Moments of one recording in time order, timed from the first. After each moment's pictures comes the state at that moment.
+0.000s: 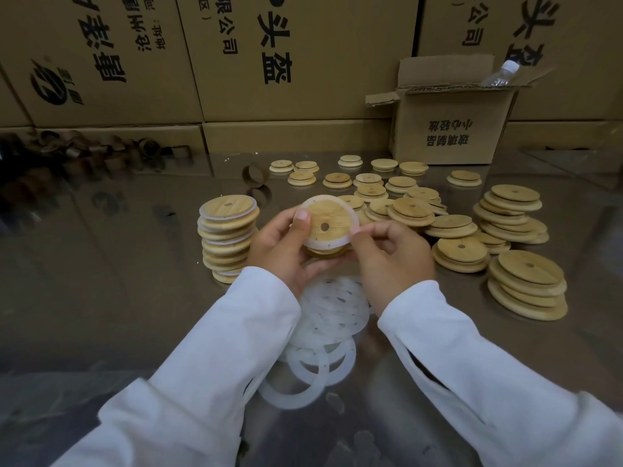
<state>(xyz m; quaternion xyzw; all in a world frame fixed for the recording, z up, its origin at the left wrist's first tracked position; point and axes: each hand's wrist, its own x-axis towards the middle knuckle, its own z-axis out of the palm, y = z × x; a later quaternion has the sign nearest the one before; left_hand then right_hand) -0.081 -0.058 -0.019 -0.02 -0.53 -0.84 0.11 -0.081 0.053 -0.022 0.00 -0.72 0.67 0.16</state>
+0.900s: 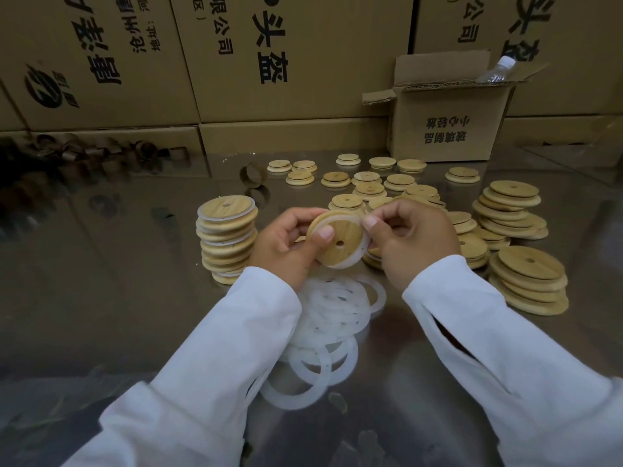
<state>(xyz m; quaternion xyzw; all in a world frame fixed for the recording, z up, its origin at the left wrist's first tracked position) -0.087 -0.066 -0.031 -0.11 -0.67 -0.72 0.17 -0.094 0.077 -0.007 0.09 -0.80 0.55 0.22</state>
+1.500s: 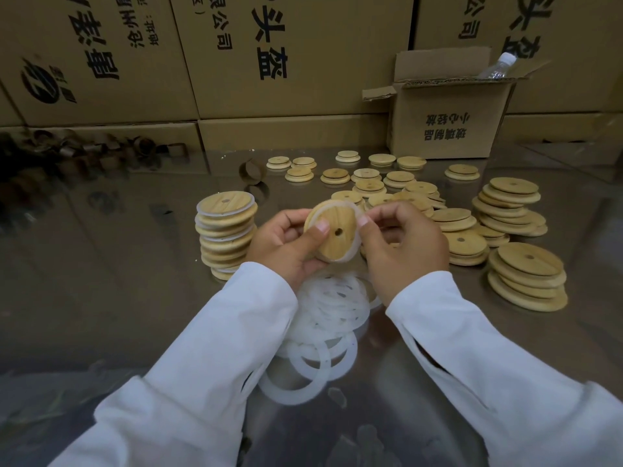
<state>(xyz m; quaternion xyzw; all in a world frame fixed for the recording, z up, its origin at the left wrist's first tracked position) -0.085 -0.063 -0.026 -0.05 -0.59 -0.80 0.12 -0.081 0.065 -0.019 0.08 -0.77 0.57 0.27</state>
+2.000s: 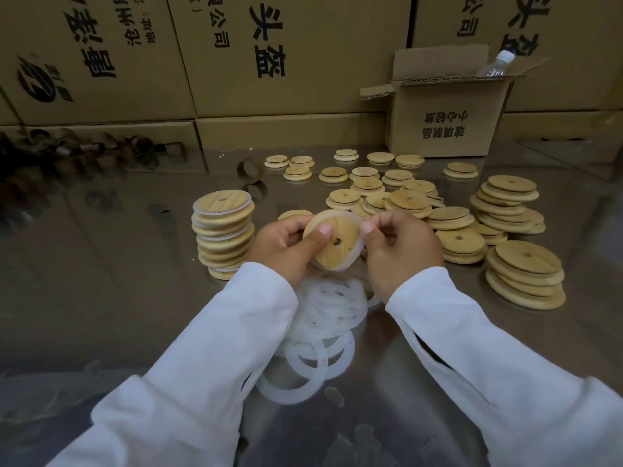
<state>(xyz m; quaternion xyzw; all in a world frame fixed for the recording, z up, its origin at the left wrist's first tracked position) -0.084 -0.061 -0.028 -0.04 -0.68 -0.72 0.12 -0.090 0.072 -0.022 0.06 -0.82 0.53 0.20</state>
